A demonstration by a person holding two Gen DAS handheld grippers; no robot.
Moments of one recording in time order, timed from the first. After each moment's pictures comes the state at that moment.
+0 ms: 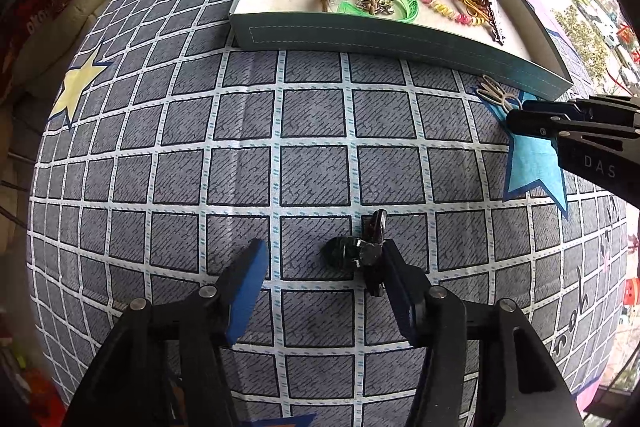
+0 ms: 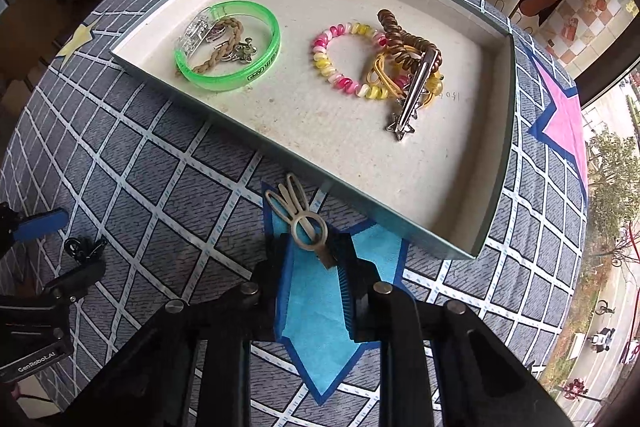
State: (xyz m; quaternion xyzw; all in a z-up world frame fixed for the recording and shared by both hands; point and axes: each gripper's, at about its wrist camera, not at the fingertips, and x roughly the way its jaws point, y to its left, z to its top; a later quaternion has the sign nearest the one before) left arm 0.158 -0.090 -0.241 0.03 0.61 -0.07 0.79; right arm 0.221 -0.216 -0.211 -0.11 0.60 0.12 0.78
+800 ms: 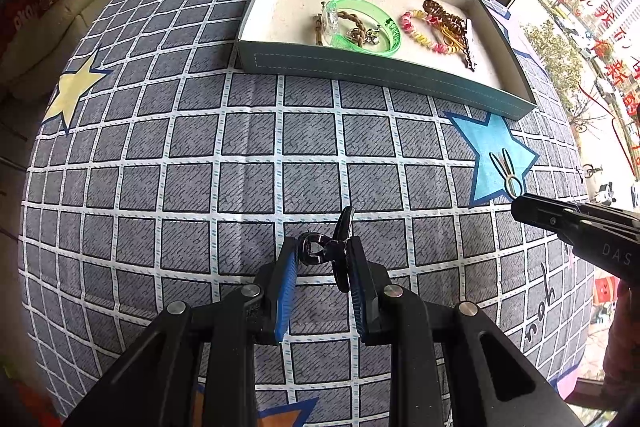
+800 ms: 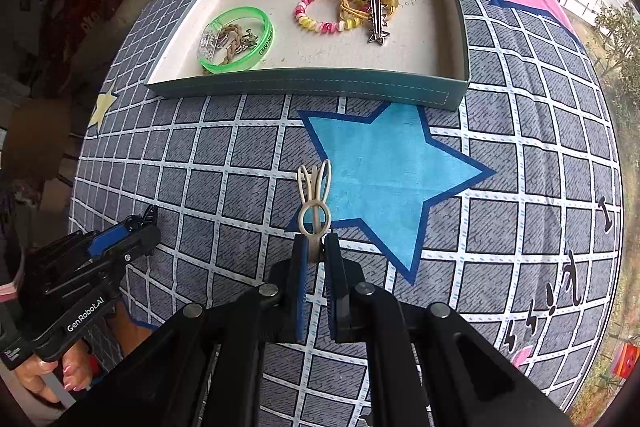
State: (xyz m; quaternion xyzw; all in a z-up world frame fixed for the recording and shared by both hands) left arm 0.156 -0.040 -0.198 -0.01 0.60 -0.11 0.80; right arm 0.145 -0.259 -0.189 0.11 0.62 0.09 0.77
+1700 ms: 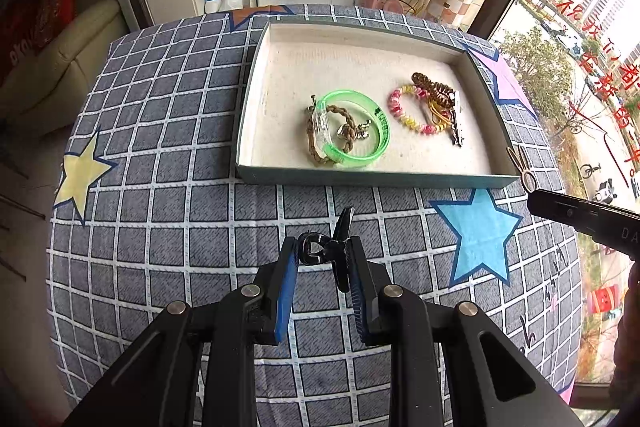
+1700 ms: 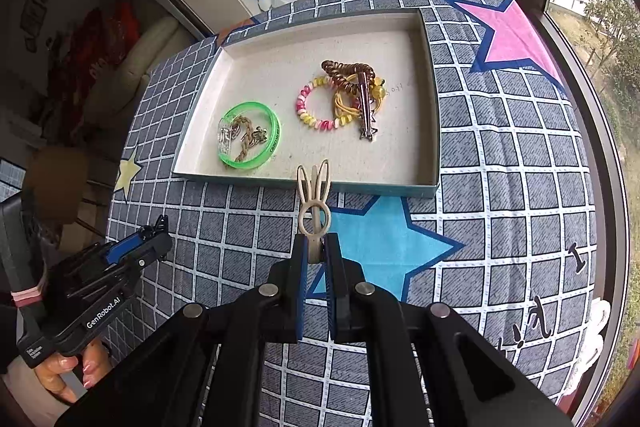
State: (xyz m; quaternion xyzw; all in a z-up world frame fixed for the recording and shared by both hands) left arm 0.214 -0.061 -0.152 0.01 0.55 -0.13 0.83; right arm 0.188 -0.283 -0.135 0.16 0.57 0.08 0.80
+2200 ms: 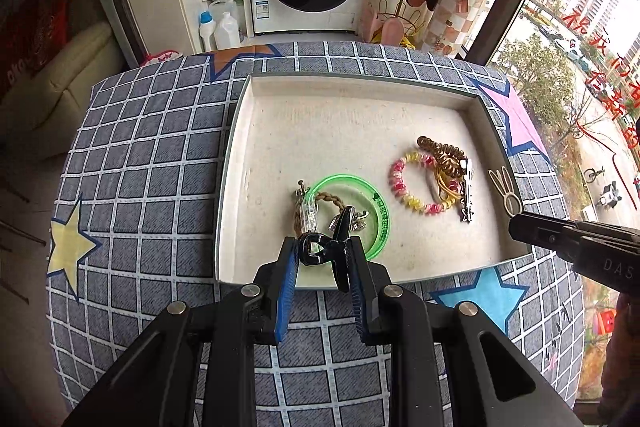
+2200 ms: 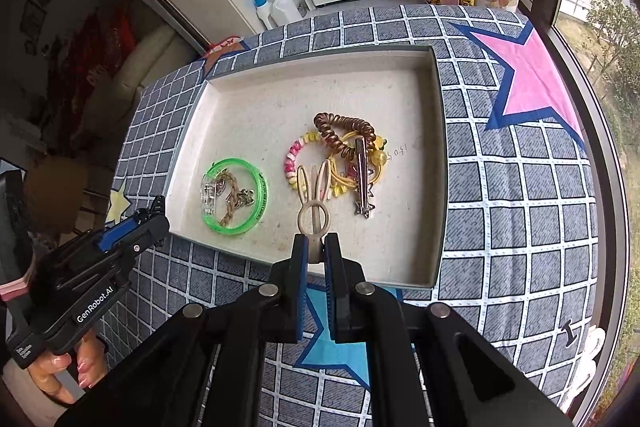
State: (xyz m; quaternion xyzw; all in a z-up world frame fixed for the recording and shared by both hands) left arm 0.285 -0.095 -0.152 0.02 0.53 -0.12 0.84; right arm 0.254 -0.290 -0.143 0.15 0.57 0.08 0.81
